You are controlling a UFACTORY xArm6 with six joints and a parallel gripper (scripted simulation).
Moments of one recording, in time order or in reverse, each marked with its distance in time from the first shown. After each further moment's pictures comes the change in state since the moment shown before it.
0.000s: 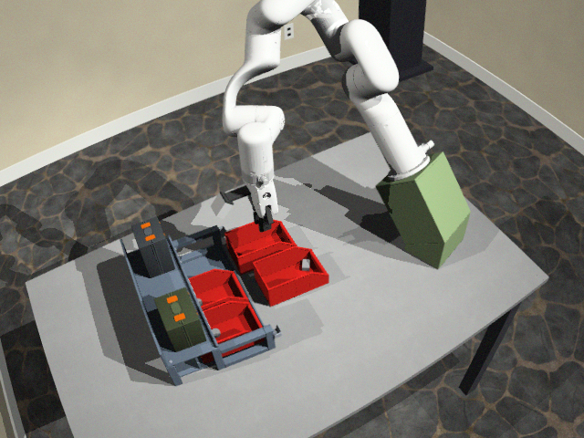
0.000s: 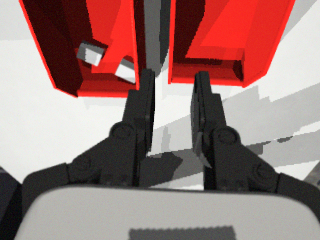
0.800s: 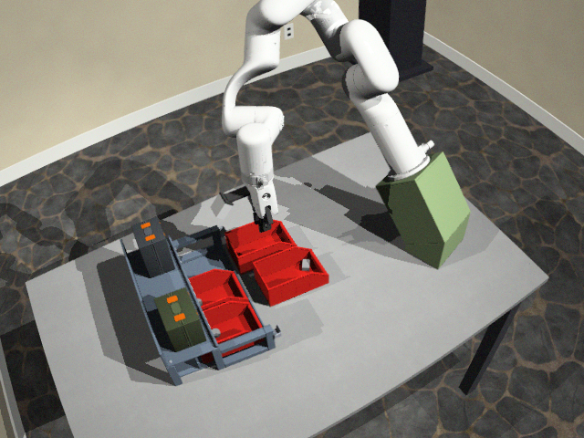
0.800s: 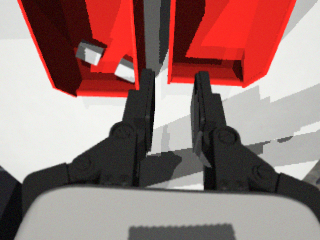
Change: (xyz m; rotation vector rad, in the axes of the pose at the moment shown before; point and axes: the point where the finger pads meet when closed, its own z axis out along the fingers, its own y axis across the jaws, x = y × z) arm 0.000 0.000 0.001 0.000 -0.008 -0.004
